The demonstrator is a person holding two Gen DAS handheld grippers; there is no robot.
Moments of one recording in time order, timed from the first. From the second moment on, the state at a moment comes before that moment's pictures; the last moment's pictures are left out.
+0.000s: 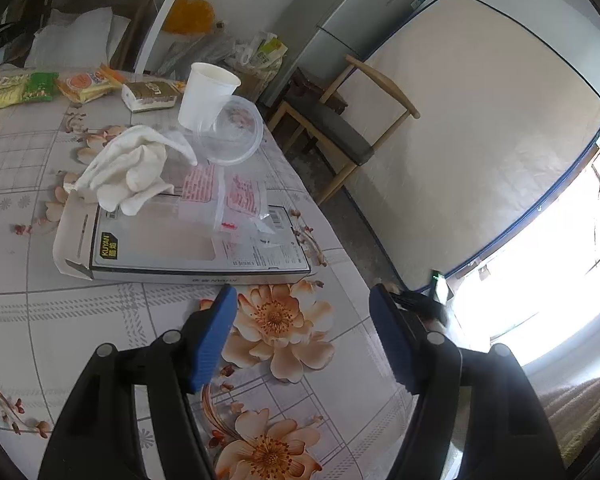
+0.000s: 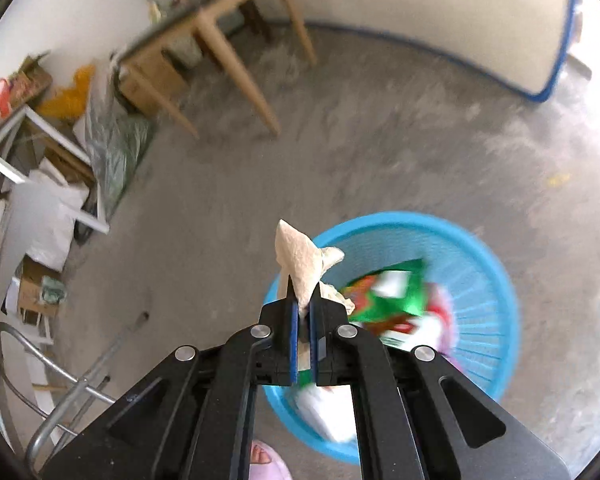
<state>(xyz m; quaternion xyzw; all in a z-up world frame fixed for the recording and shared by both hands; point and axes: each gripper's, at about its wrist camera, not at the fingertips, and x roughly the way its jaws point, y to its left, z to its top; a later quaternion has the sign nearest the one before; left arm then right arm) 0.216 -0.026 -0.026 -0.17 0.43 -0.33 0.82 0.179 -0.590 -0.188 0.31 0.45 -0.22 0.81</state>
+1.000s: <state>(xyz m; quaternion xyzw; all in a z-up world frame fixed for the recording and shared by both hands) 0.176 0.003 0.002 -0.15 0.41 -0.28 0.86 0.067 -0.562 -0.116 0.26 0.39 -0.28 0.84</state>
